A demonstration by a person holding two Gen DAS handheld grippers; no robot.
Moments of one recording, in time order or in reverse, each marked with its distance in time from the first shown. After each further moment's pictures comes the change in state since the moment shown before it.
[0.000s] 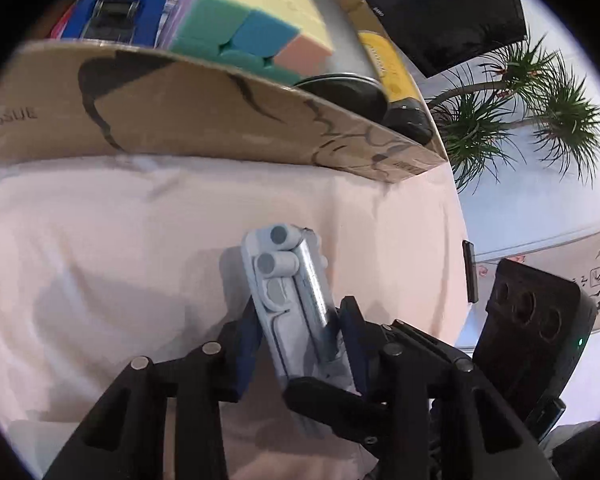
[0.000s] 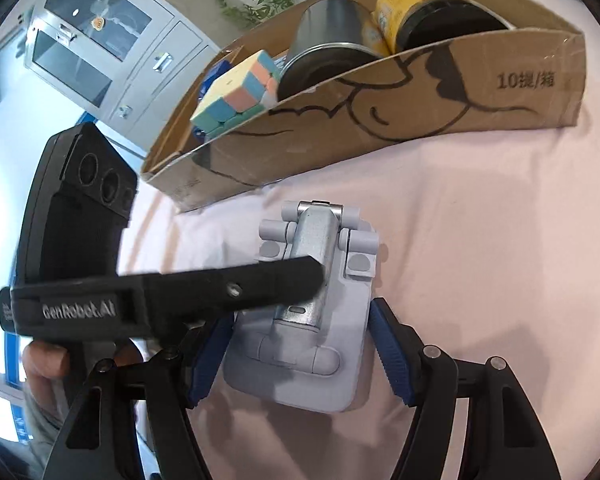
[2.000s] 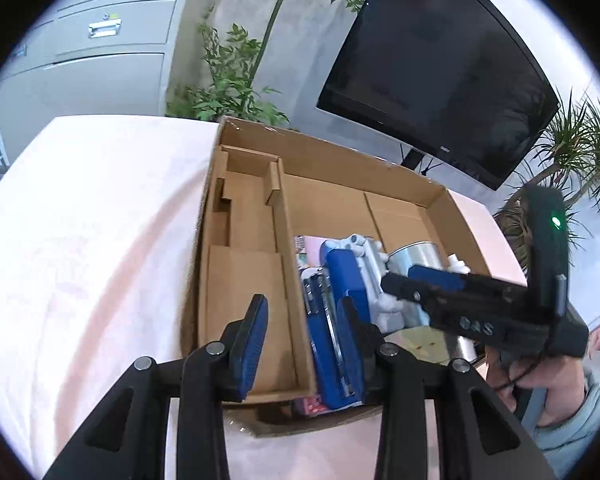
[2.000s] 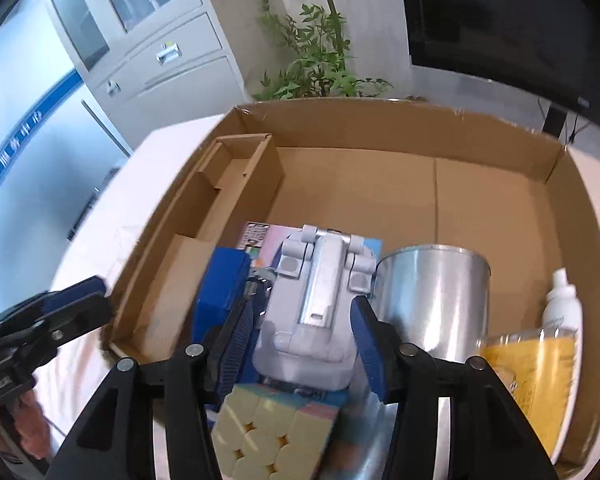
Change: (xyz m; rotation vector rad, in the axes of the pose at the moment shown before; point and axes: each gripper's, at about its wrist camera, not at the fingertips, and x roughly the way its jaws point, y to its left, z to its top) left arm -0.178 0.033 0.091 0.056 -0.464 0.382; right arm 0.067 0.090 0.220 -0.314 -0.026 -0.247
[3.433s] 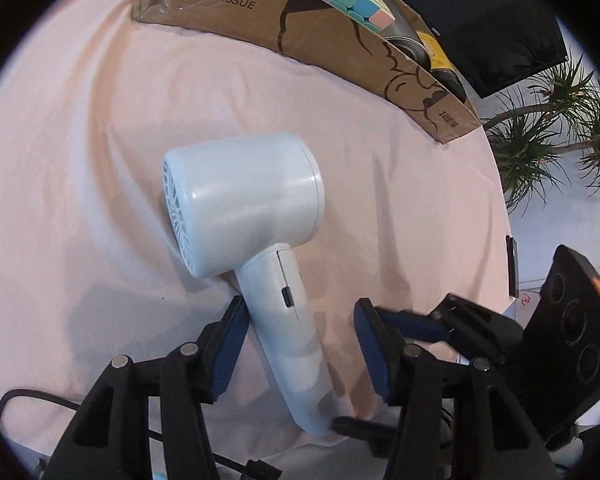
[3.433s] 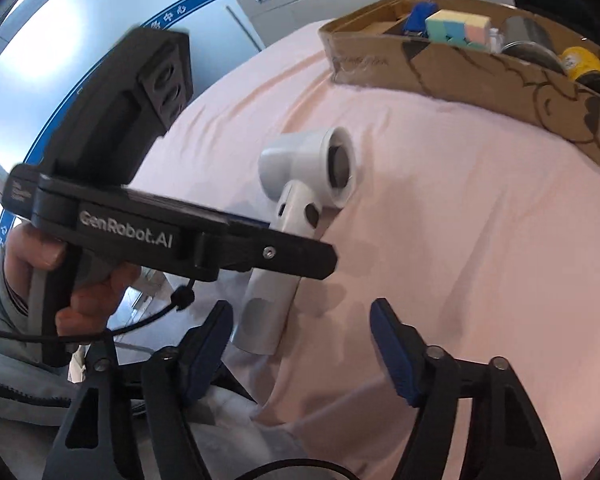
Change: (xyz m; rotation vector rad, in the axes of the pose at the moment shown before) left arm -0.027 -0.060 -0.239 -0.172 0.422 -0.131; right arm -0.081 0.047 -0.314 -0.260 0.153 0.376
